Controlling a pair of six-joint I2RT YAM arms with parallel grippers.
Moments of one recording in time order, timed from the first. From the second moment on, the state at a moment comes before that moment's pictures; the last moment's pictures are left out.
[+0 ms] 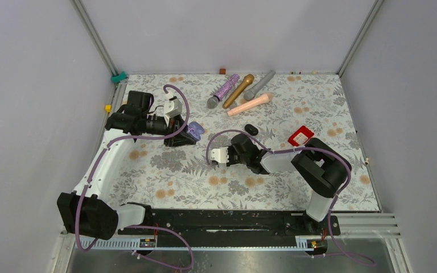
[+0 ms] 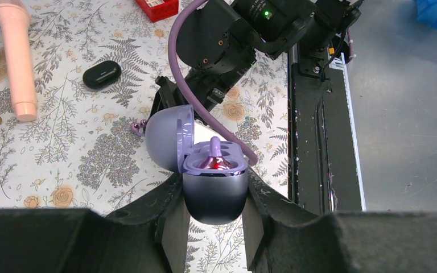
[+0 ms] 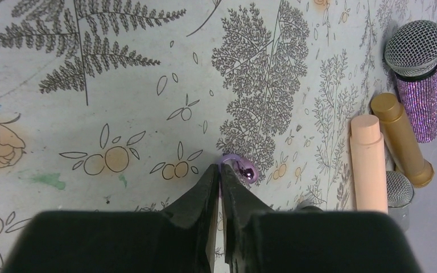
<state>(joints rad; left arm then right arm) -0.17 1.24 1.19 -0.86 1.22 0.71 0.82 1.77 0.76 0.30 0.00 -0.99</state>
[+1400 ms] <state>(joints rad) -0.17 1.25 1.19 -0.86 1.25 0.71 0.80 1.73 0.82 0.12 -0.04 -0.89</state>
